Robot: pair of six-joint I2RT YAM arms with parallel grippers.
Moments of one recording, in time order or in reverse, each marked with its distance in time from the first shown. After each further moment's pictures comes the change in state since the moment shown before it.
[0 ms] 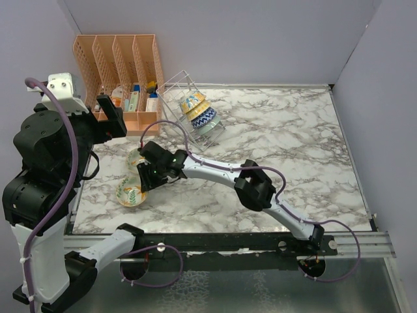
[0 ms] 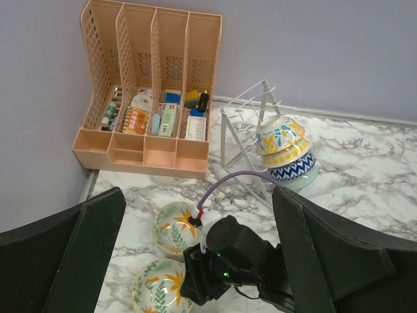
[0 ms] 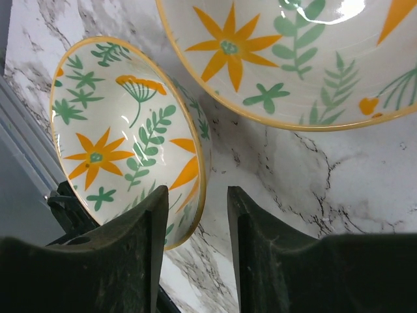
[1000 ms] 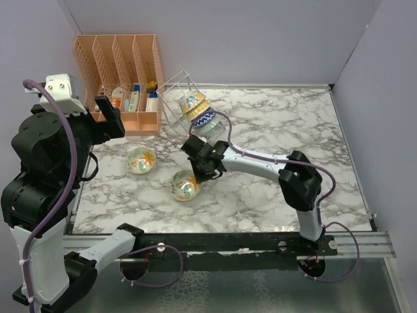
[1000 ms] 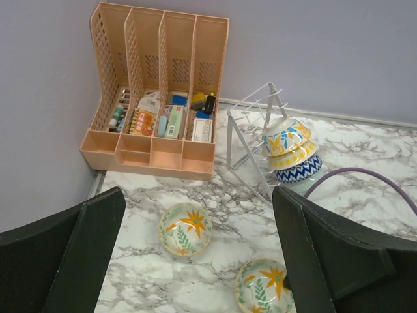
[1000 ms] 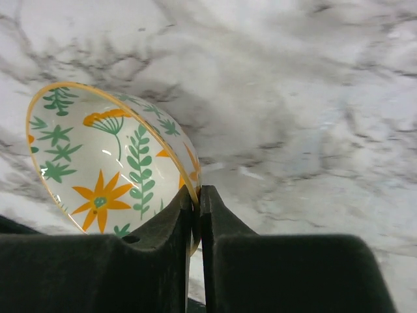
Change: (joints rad) left arm 0.000 -0.007 0.001 0.000 -0.021 0.017; right arm -0.099 -0.466 -0.584 -0.170 0.307 0.027
